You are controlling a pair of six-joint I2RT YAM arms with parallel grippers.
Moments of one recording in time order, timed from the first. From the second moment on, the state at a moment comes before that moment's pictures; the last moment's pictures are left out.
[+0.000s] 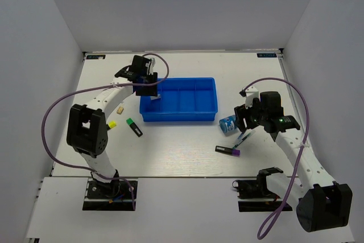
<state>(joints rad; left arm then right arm) -0.34 1.73 1.37 -0.59 0.01 -0.23 0.20 0.97 0.72 -0.56 -0.27 -0.24</state>
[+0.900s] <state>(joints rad) 0.02 1.72 1.13 -0.62 -0.04 -0.21 0.20 0.96 0.72 -0.56 -0.26 -0.24</state>
